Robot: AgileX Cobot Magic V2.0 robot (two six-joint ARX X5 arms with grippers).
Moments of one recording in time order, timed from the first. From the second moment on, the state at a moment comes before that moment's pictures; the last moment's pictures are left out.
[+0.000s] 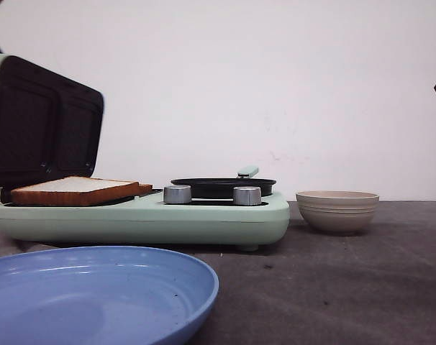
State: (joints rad) left arm 0.20 1.51 1.26 -0.30 0.67 -0.56; right arm 0.64 0.44 0.45 -0.46 0.13 0.30
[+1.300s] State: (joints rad) left arm -0.33 1.66 1.26 -0.37 0.19 -0.31; right arm 0.64 0.44 0.45 -0.49 0.13 0.30
